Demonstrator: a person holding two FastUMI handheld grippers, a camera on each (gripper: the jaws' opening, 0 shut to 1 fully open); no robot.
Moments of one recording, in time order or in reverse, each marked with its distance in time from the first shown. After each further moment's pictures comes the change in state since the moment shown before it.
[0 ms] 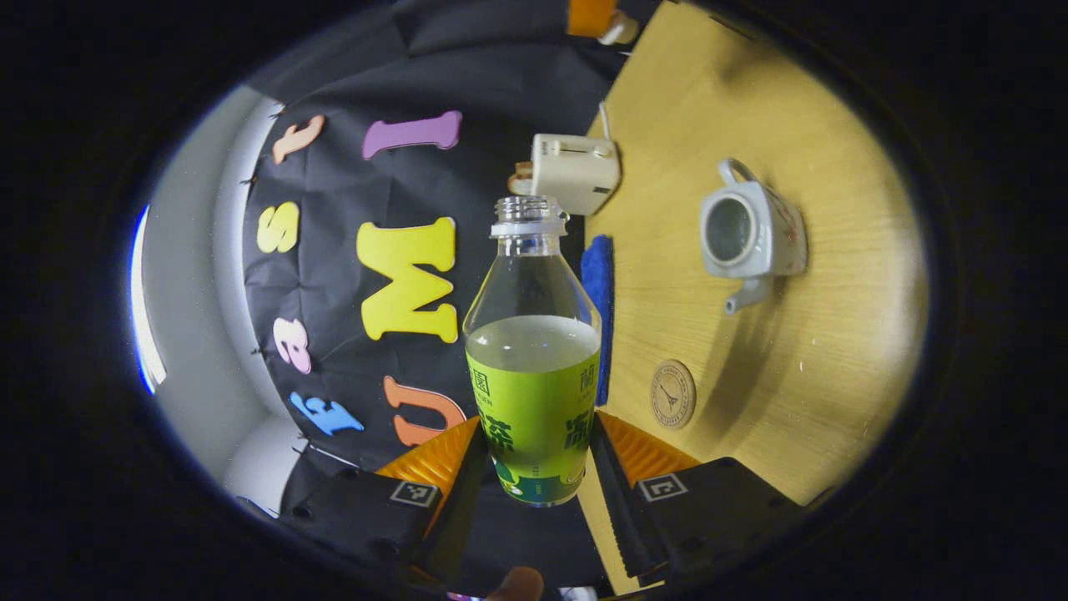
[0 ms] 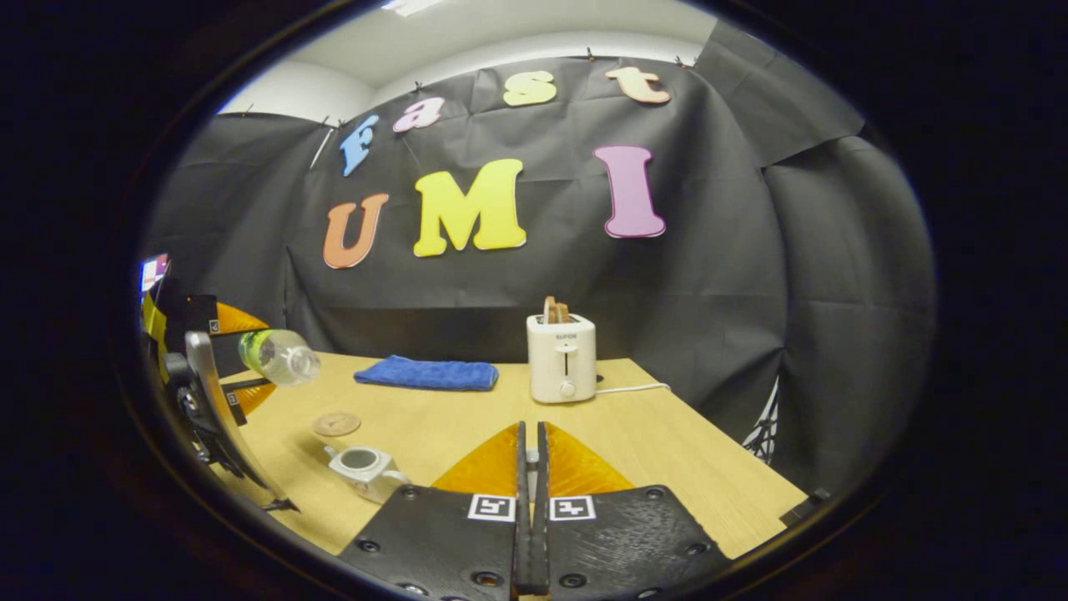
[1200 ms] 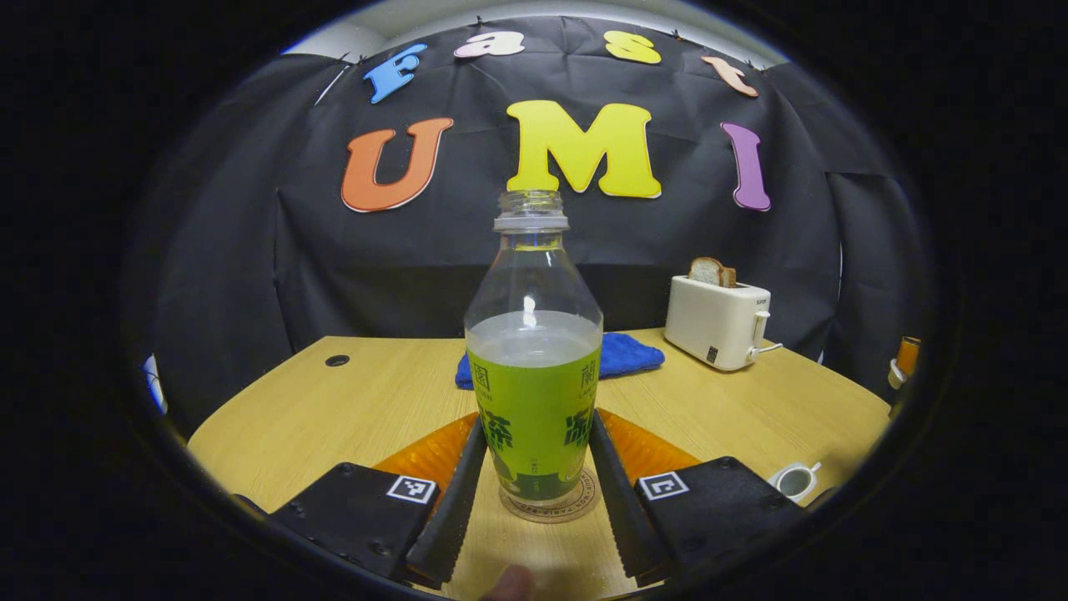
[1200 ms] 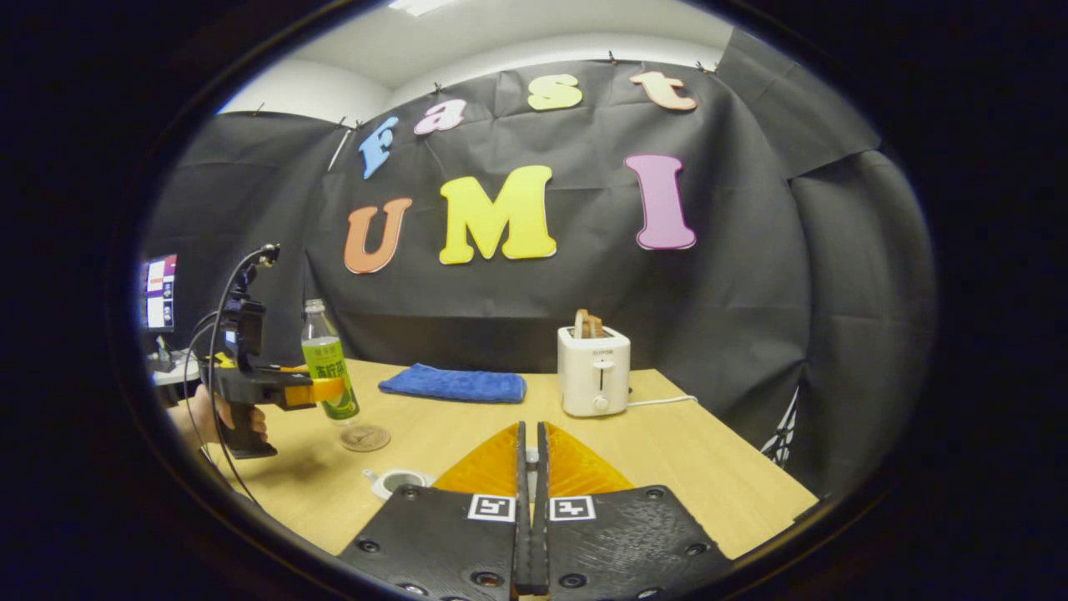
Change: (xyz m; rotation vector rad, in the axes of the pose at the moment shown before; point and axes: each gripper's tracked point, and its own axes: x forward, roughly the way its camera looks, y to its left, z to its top) left arm 0.108 -0.051 -0.044 -1.388 0.037 -0.267; right arm 0.008 0.041 0.014 -0.024 0.007 0.052
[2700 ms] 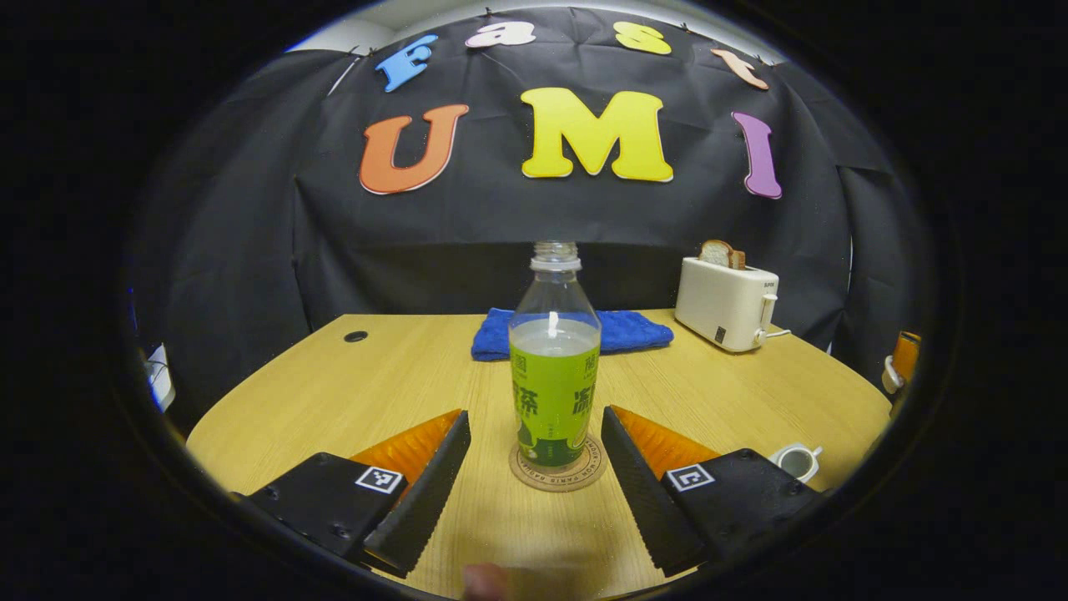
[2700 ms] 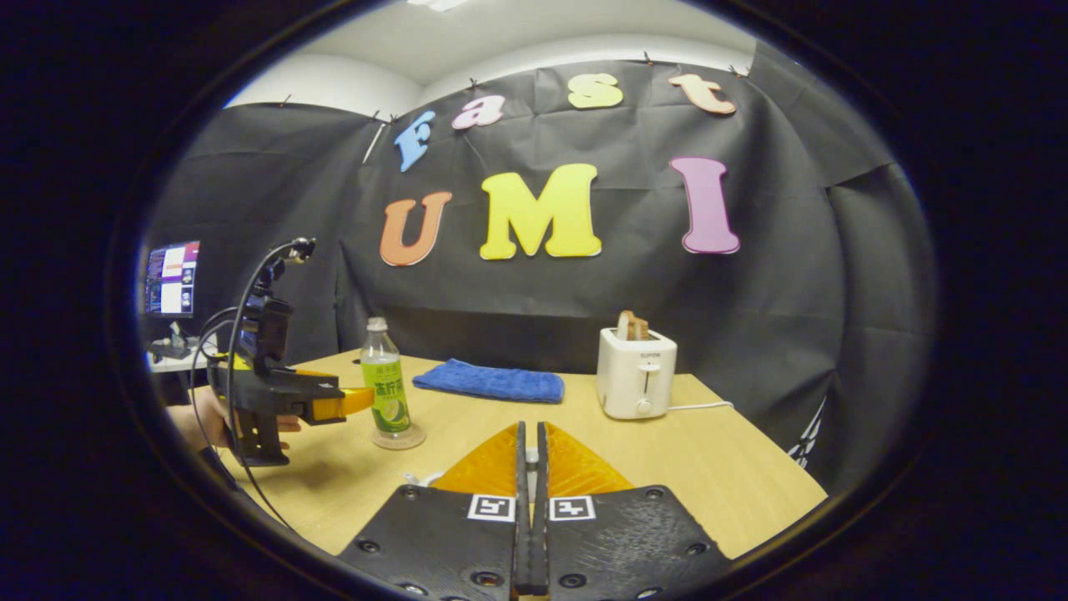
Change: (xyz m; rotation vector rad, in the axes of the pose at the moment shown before) left arm -0.052 0.027 -0.007 0.001 0.032 0.095; right arm 0.004 0.064 0.001 -0.063 -0.003 0.132
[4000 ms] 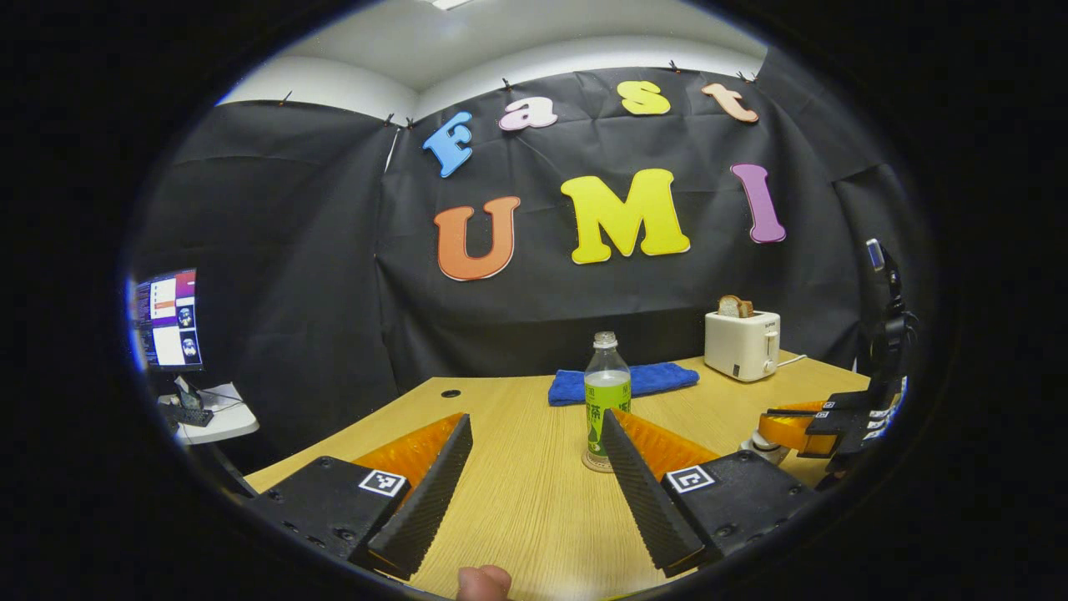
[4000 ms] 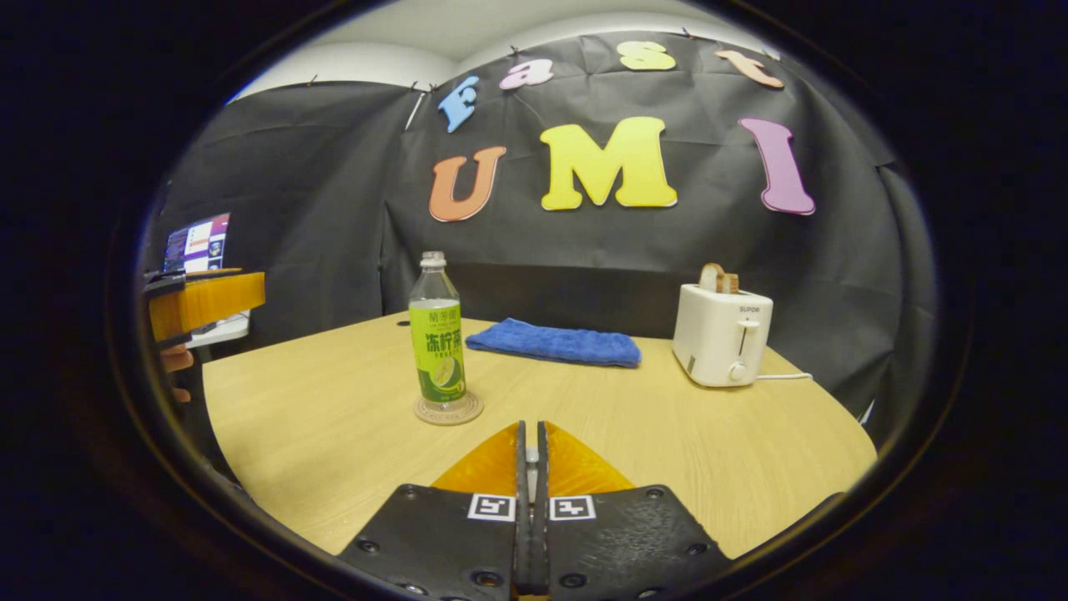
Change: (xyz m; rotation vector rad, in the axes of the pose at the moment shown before) left arm -0.136 0.032 0.041 0.080 -0.234 0.168; right arm 0.061 0.066 -0.071 -0.020 0.124 0.139
